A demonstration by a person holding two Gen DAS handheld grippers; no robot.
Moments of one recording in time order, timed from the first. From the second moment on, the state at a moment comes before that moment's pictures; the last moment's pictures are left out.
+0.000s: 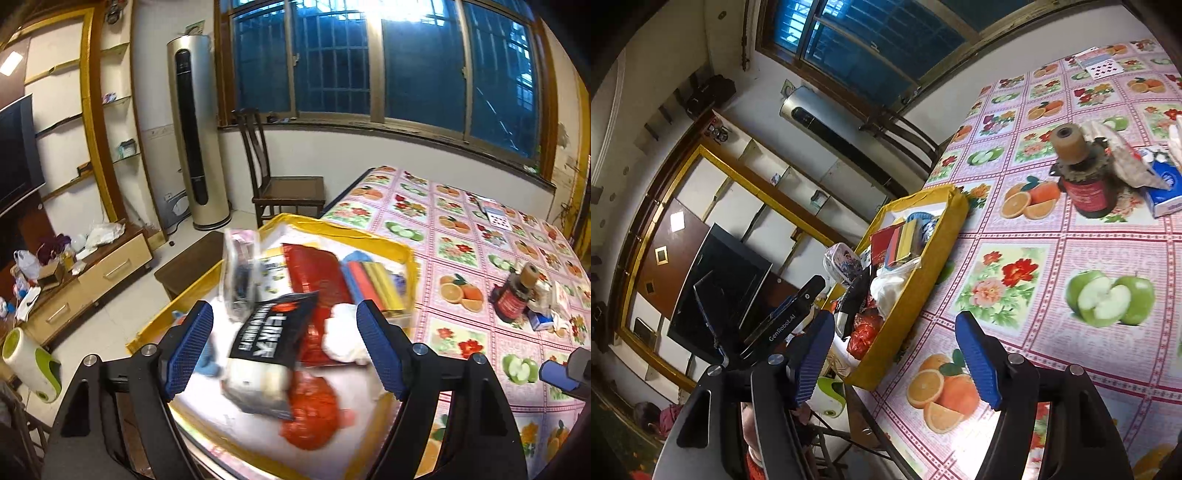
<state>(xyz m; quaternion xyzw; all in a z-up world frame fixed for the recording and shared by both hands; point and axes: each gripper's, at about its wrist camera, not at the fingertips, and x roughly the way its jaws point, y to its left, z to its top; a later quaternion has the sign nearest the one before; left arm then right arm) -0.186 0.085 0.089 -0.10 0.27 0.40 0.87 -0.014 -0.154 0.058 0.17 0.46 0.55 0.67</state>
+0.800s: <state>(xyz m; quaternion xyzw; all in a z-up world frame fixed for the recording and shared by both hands) -0.122 -0.016 0.093 -0.11 0.30 0.29 0.90 0.017 -0.278 0.072 0.21 0.41 0.51 0.73</state>
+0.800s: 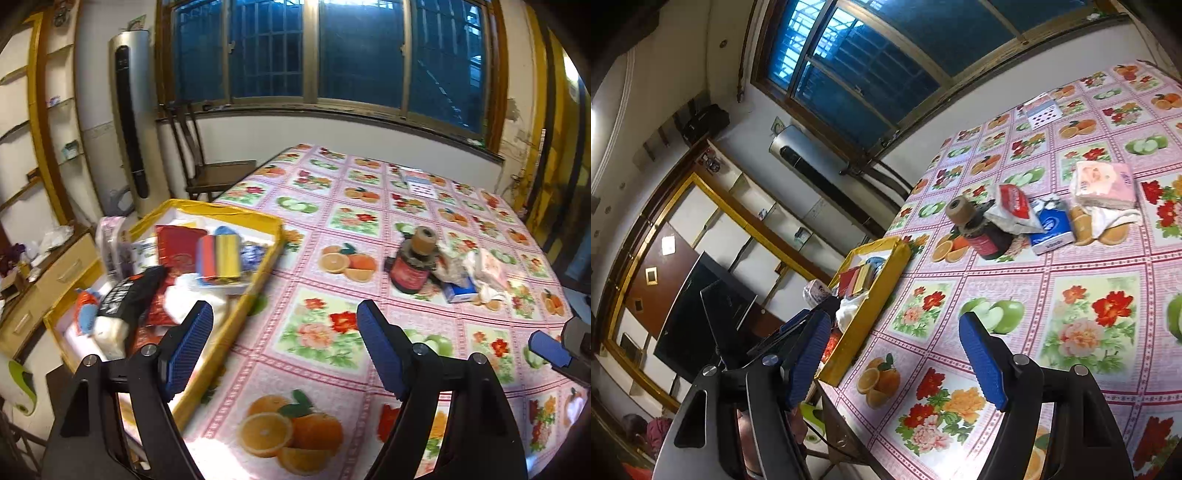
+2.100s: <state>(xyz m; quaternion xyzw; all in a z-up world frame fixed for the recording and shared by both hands) 0.060 -0.055 0.045 -0.29 0.39 0.12 0.86 0.160 -0.303 0.050 0.17 0.46 0.37 0.79</state>
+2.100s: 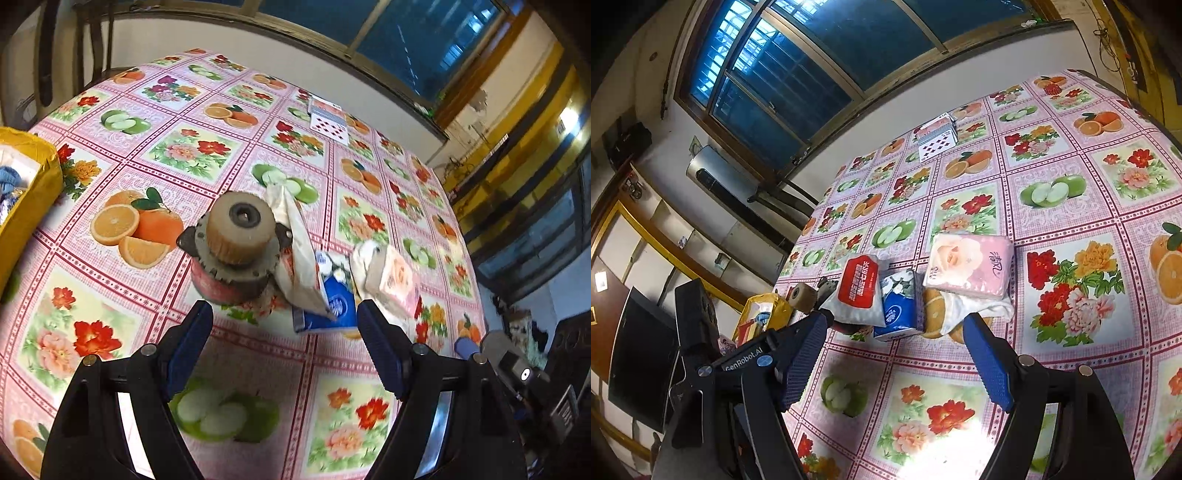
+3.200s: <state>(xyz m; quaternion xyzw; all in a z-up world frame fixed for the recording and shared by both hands) 0.095 -0.041 0.005 -0.36 0.42 0.11 0.83 0.161 -0.252 0.029 0.11 0.48 0.38 0.78</state>
